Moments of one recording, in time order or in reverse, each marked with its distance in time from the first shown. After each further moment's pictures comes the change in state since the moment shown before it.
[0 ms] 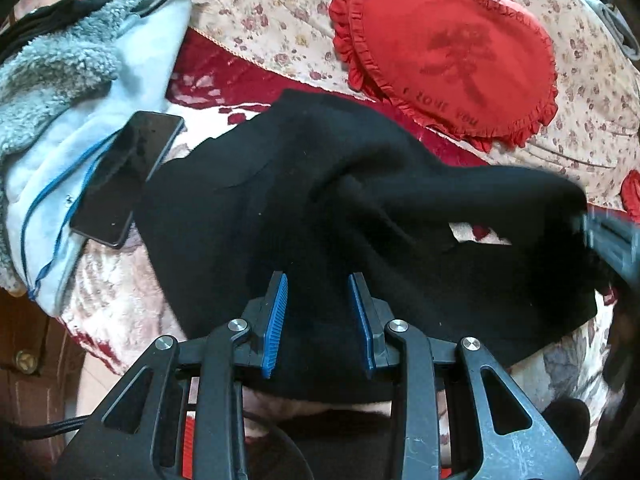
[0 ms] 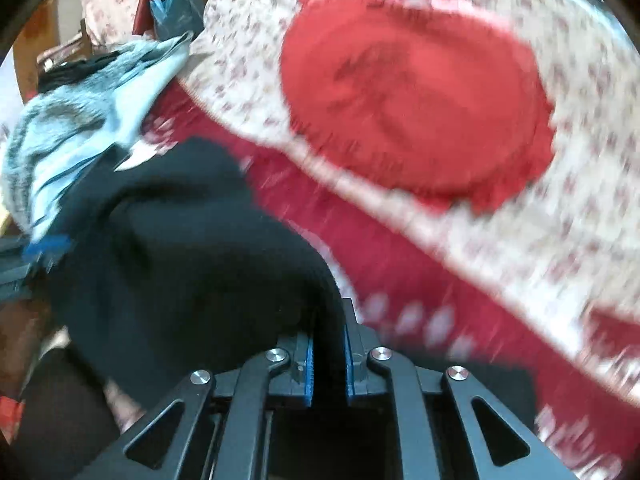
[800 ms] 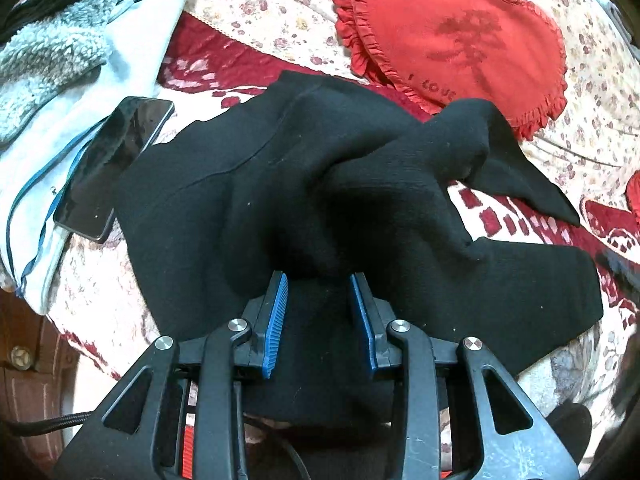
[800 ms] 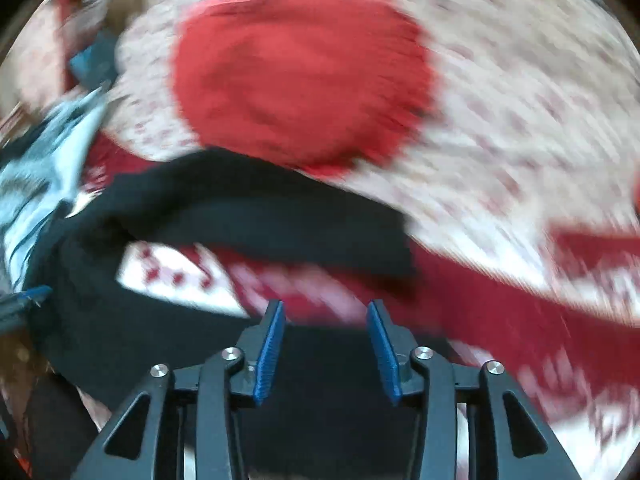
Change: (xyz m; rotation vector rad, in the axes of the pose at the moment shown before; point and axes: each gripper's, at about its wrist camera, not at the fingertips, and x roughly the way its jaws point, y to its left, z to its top) left arm 0.017 0.004 -0.002 -0.013 0.035 0.002; right arm -0.023 -0.096 -0.066 0.325 0.042 -0.078
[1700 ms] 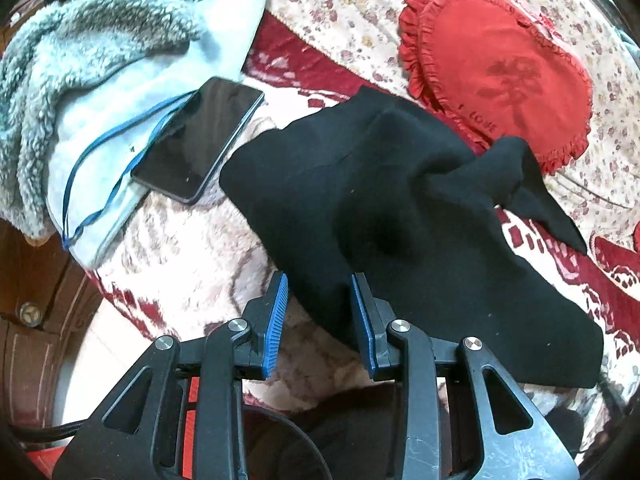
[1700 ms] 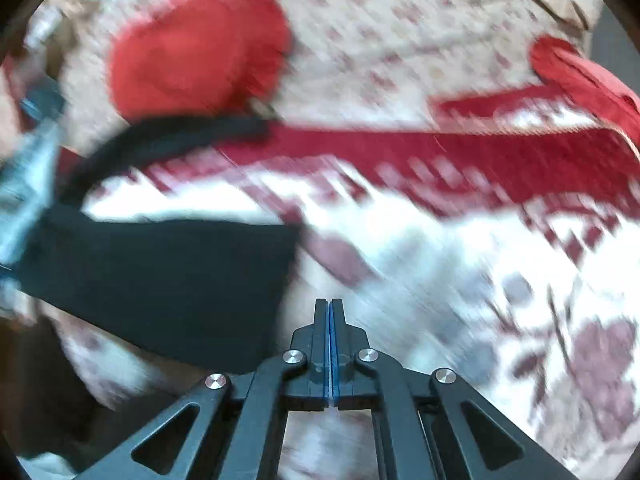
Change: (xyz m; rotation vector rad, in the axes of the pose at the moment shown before) left arm -0.037 0.054 -0.021 -0.136 -0.019 0.055; right arm -0.042 -0.067 -0.132 0.219 0.085 -0.097
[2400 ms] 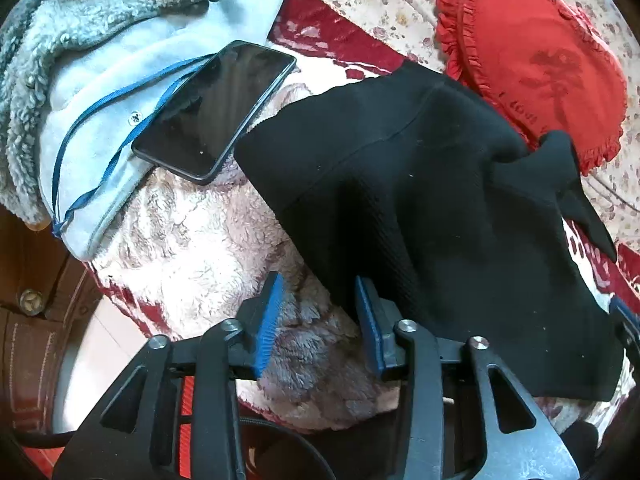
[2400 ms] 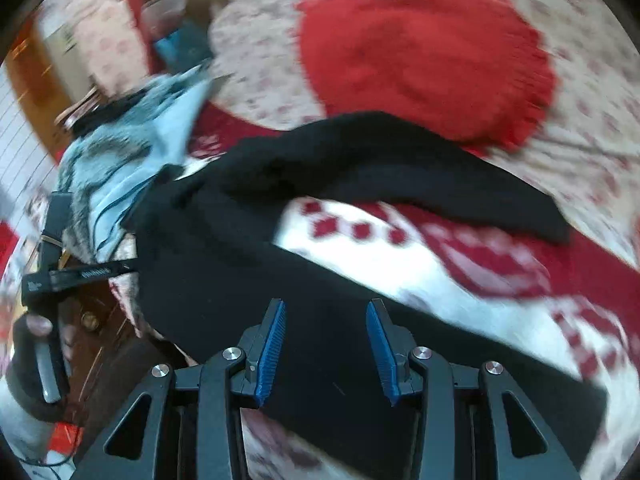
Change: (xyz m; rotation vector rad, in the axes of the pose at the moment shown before) left arm 0.039 0.021 0.003 -0.040 0.047 0.060; right arm 0.010 0.206 0.066 -0.367 -0.045 0.435
